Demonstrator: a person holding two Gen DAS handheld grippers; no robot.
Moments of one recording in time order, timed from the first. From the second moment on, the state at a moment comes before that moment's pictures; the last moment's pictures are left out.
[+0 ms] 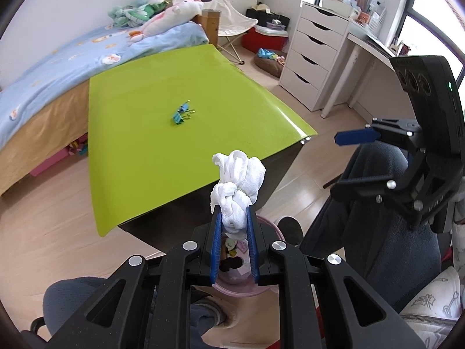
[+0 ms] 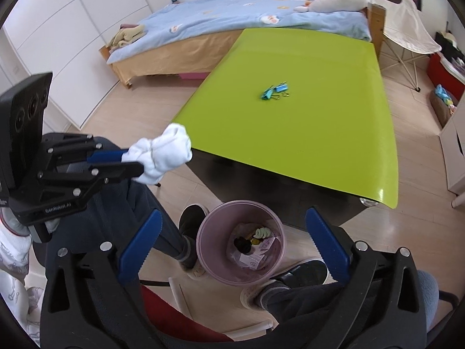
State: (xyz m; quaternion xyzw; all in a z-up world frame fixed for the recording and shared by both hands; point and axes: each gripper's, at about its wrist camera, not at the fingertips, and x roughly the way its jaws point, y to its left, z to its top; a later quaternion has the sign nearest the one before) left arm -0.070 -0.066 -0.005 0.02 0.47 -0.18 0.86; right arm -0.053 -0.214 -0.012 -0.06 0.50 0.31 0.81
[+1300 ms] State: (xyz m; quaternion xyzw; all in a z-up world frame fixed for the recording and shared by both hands) left arm -0.055 -0.062 -0.018 -0.01 0.49 -0.17 0.86; right arm -0.043 -0.234 -0.011 -0.04 0.49 0.29 0.82
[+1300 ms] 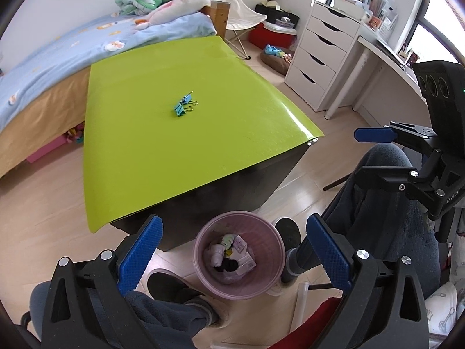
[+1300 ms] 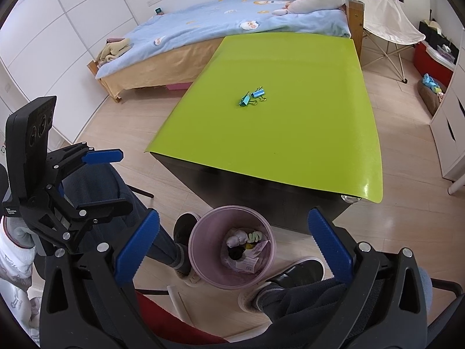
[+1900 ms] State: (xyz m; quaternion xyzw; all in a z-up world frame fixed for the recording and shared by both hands) left arm 0.018 -0.045 -0.008 -0.04 0.47 -0.15 0.87; right arm 0.021 -0.229 -0.013 -0.05 0.50 0.27 0.82
